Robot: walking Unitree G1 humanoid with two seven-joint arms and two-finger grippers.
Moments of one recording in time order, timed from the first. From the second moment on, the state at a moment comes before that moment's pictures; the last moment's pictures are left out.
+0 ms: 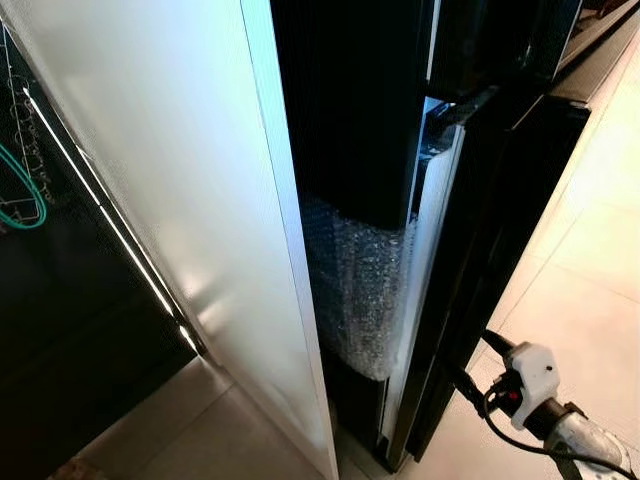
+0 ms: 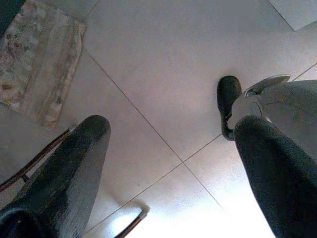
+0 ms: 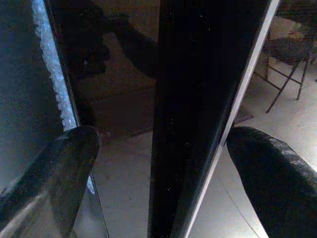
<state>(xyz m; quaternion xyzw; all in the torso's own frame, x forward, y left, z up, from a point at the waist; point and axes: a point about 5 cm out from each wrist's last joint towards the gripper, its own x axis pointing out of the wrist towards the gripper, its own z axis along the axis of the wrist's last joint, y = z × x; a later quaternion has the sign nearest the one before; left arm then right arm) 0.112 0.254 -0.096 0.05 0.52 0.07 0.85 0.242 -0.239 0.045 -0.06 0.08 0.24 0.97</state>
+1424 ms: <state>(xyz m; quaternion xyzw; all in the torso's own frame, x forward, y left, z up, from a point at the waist) 0.112 0.256 -0.096 0.05 0.52 0.07 0.85 0.212 -0.240 0.055 0.05 0.08 0.26 0.96</state>
